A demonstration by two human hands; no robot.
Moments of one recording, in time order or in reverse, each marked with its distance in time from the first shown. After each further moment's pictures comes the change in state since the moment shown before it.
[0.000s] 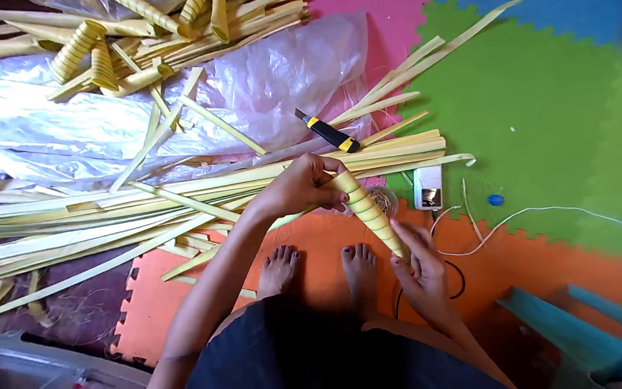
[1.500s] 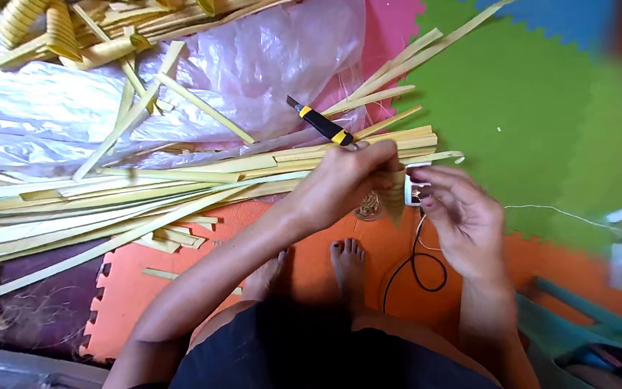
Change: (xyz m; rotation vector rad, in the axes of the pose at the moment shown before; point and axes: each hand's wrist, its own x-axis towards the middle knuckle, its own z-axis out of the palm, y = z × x) left_hand 0.020 0.025 0.044 0.561 0.279 0.550; right_hand 0.089 -0.060 -0.037 -0.336 -0.024 -0.223
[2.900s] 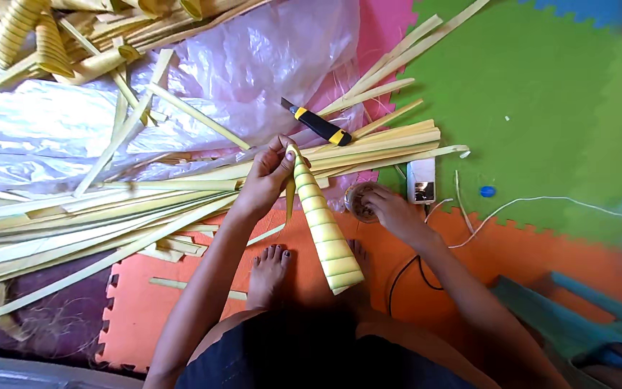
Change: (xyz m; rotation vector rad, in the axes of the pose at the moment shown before) left_hand -0.058 -0.088 -0.011 -0.772 0.253 -0.541; right_hand -0.020 0.127 0.065 -0.375 -0.430 0.000
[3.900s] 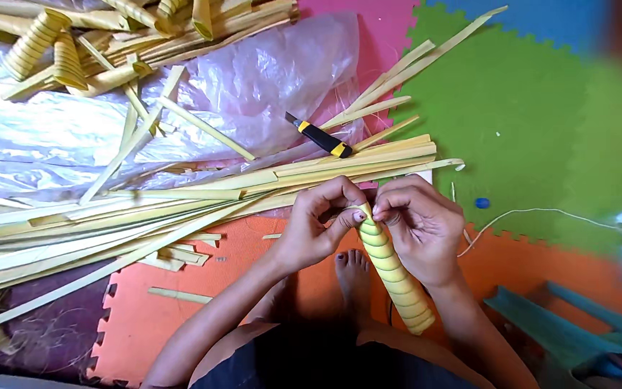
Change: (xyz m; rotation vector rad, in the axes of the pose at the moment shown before) left_hand -0.030 0.032 0.067 0.097 -0.189 0.417; right_hand 0.028 -0.129 -0.083 0.535 0.573 -0.189
